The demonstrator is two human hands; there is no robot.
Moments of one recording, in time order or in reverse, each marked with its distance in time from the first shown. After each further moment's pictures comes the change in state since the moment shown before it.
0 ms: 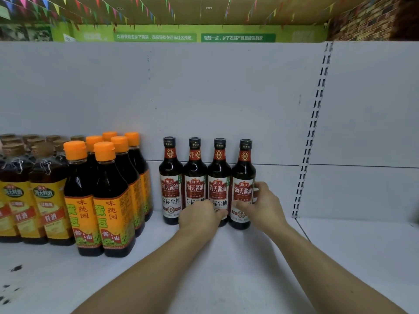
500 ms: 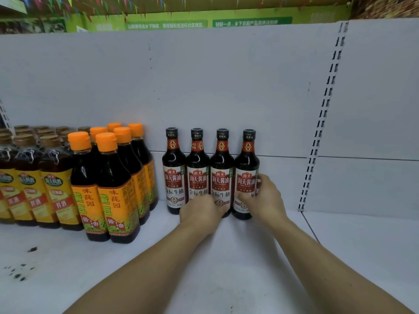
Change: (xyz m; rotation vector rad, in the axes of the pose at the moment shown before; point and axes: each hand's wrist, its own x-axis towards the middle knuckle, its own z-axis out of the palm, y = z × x) left_hand -0.008 -0.001 0.001 -0.126 -0.053 -0.076; right_hand 0.000 -0.002 0.002 0.023 -0.011 0.013
